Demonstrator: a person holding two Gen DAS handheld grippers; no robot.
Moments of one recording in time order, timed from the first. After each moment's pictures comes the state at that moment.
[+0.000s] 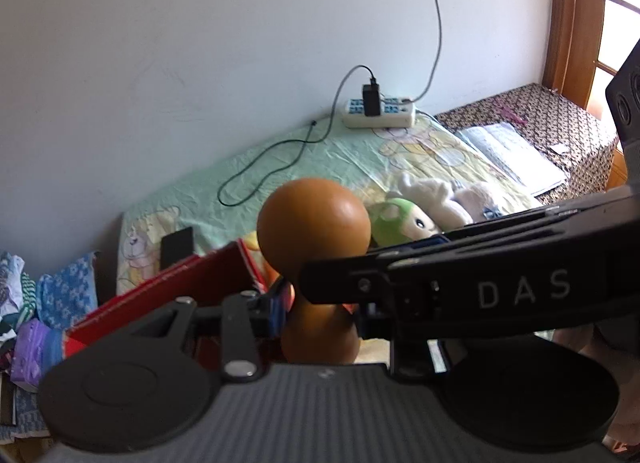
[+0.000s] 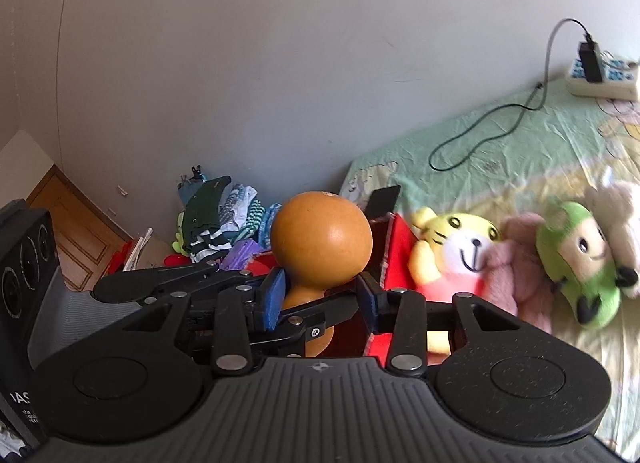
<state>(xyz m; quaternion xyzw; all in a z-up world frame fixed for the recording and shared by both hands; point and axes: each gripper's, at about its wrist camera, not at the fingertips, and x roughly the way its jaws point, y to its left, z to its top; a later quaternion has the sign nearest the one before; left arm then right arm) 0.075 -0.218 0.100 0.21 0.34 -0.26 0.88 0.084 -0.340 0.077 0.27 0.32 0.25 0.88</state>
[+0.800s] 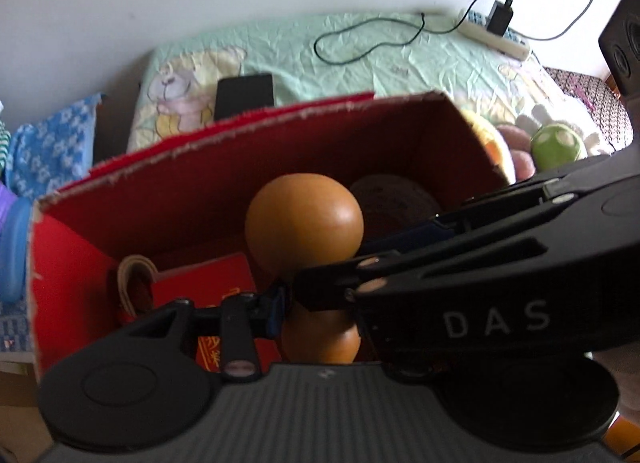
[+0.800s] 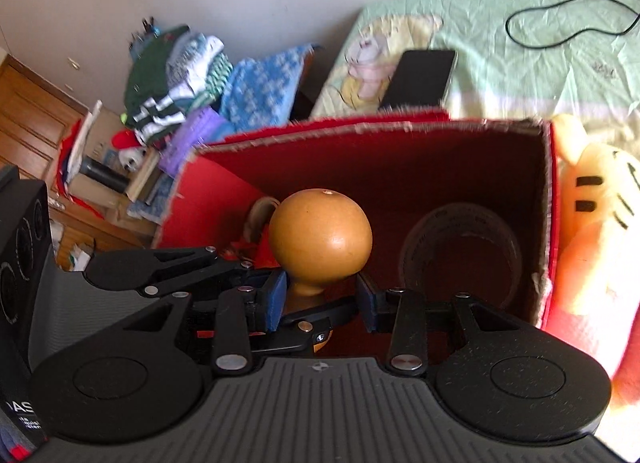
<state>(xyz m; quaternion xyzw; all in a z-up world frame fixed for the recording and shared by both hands) 0.206 -0.087 -0.024 0.11 0.51 -0.21 0.82 0.216 -0.204 -0.034 0.17 0.53 0.27 0.79</state>
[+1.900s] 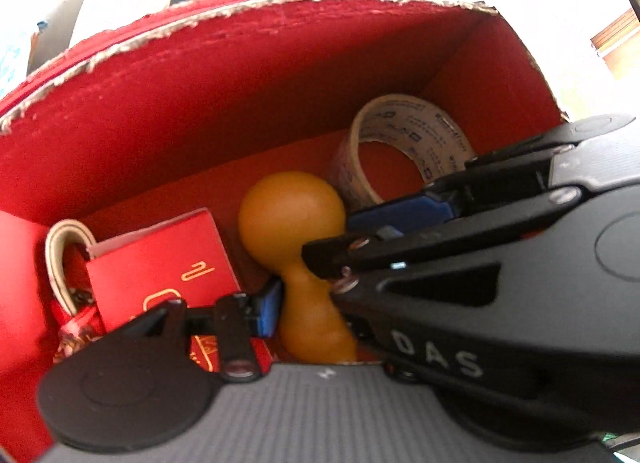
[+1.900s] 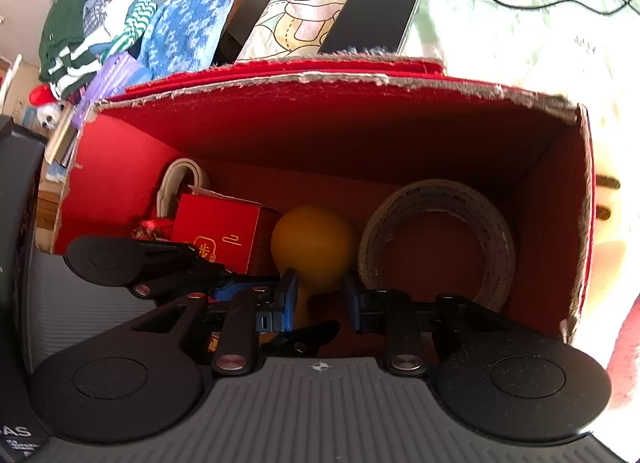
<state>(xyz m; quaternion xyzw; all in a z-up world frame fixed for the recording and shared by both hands) 0.241 -0.081 -0.071 0.09 0.62 -0.25 0.74 0.240 -0.174 -0.055 0.08 0.61 0.18 0.77</state>
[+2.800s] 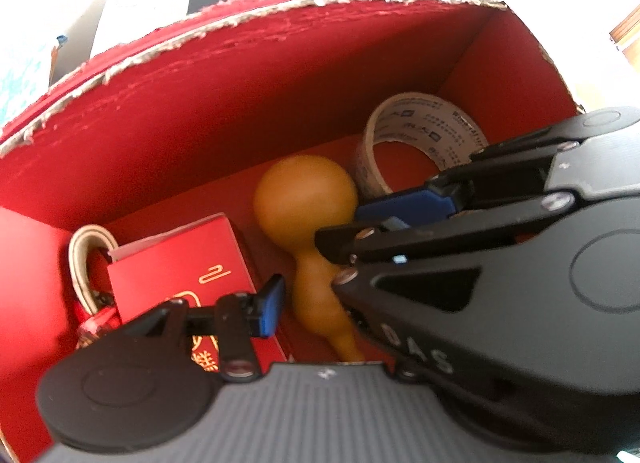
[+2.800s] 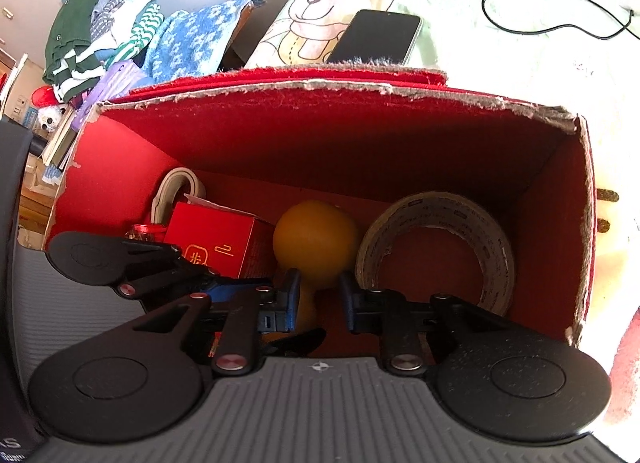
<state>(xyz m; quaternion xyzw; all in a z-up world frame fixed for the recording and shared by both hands) 0.234 -0.086 -0.075 0.12 0.60 -0.22 0.76 0.231 -0.171 -0.059 0.07 0.57 0.17 0.80</state>
